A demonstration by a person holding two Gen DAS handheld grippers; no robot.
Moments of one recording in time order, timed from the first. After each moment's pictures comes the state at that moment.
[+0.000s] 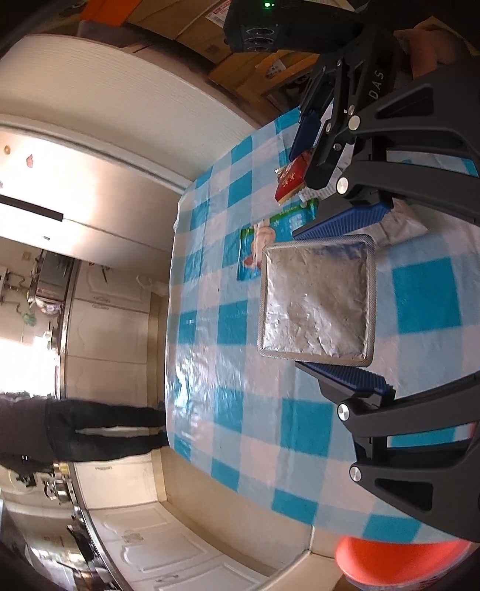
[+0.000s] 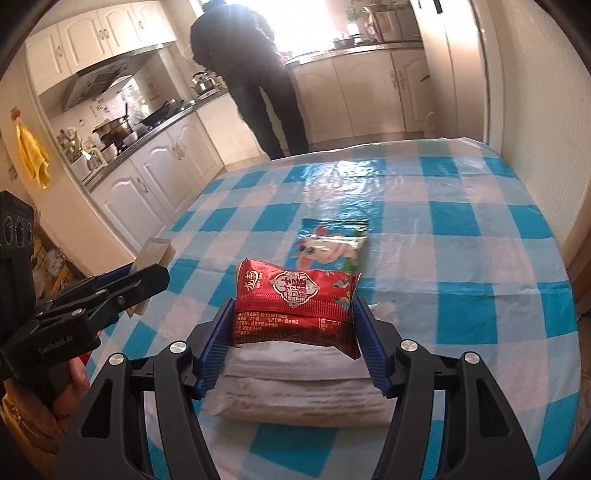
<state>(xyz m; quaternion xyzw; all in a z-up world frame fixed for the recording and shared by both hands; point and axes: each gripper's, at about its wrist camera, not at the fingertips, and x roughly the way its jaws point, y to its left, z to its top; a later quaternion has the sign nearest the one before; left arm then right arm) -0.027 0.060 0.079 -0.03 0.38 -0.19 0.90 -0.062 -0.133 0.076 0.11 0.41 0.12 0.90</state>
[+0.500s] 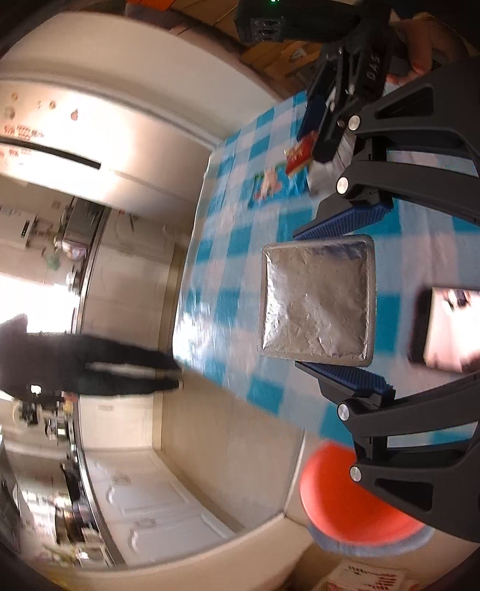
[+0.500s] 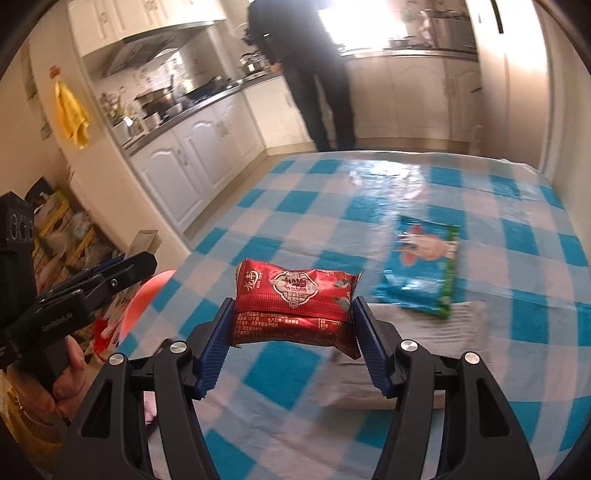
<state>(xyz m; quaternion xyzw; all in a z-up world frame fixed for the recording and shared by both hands) -0.078 0.165 0.096 -0.07 0.36 -0.10 0.93 -0.079 -0.049 0.100 0.07 0.42 0.20 0.88</state>
